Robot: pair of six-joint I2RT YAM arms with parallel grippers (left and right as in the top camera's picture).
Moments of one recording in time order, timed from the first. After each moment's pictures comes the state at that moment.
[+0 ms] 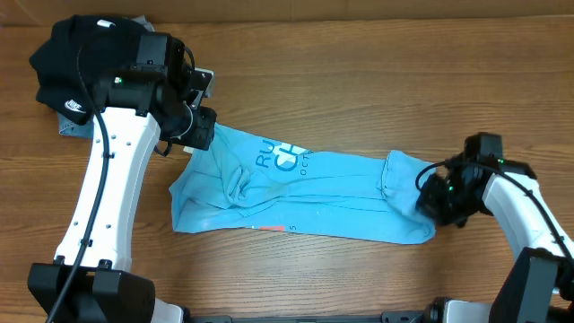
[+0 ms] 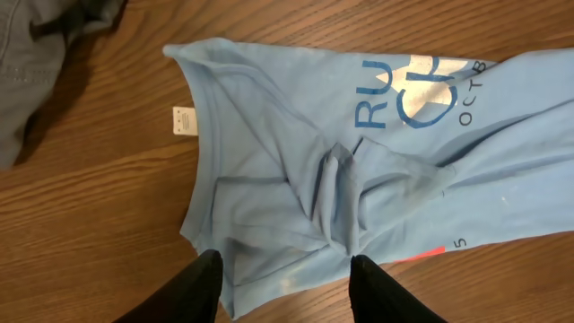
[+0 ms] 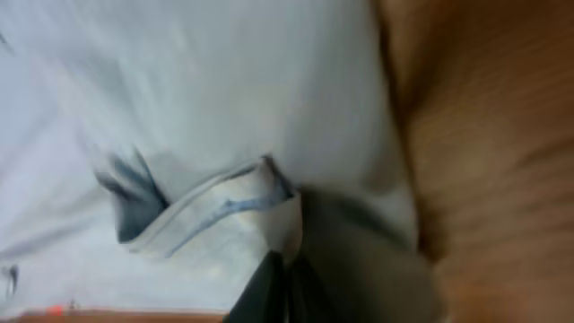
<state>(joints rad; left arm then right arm) -0.11 1.66 1.66 -1.30 0.10 0.11 -0.20 1.51 0.84 -0.92 -0.33 0.32</state>
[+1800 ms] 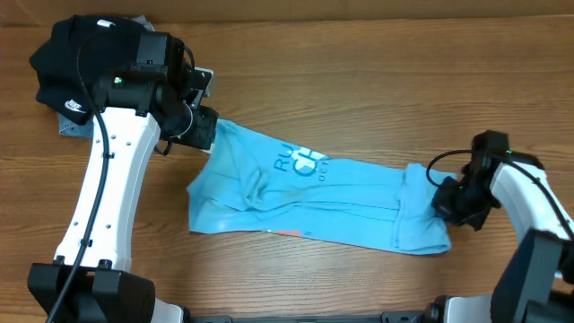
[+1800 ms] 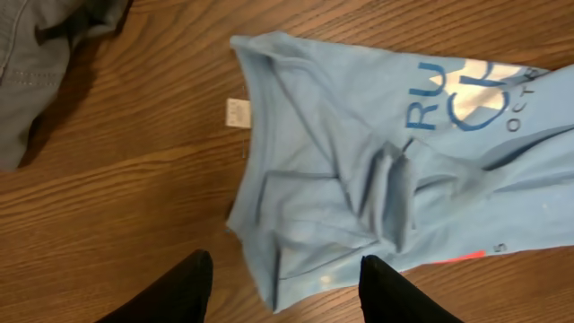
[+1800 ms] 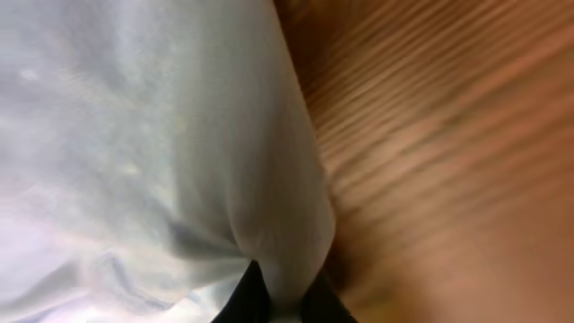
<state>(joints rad) -0.11 1.66 1.66 -1.29 0.10 0.11 -0.26 1.58 0.92 -0.99 -0.08 0.38</state>
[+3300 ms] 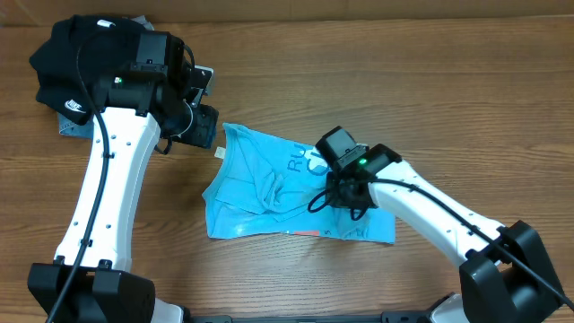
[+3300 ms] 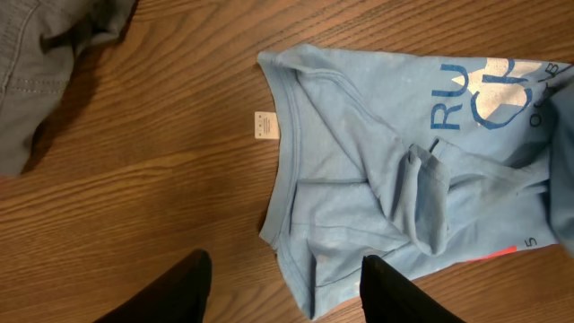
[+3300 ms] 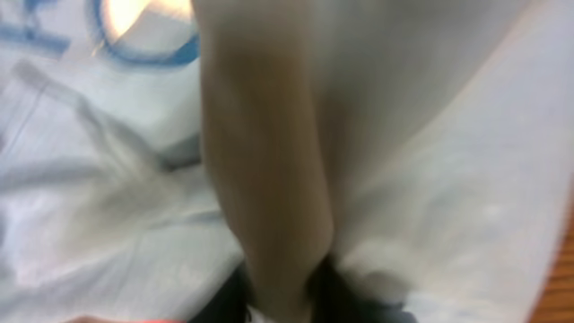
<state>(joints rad) -0.11 1.66 1.66 -1.28 0.10 0.11 0.61 1.65 1.09 -0.89 0.06 0.67</state>
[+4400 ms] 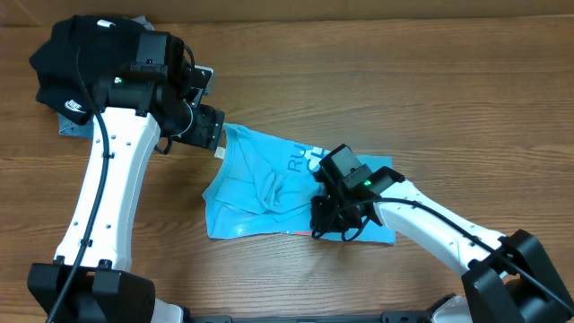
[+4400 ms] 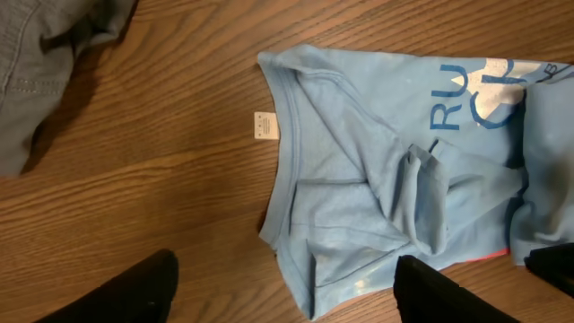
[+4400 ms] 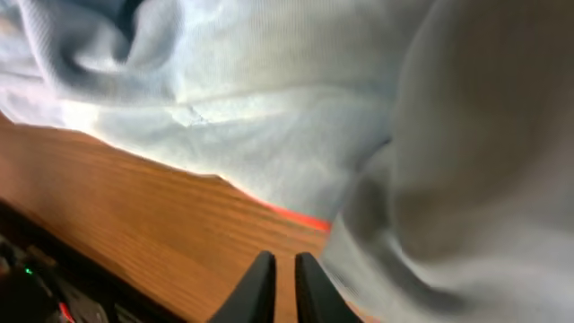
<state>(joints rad) -0.11 1.66 1.66 -1.28 0.10 0.11 0.61 1.59 0.91 -0.69 -0.41 0.51</state>
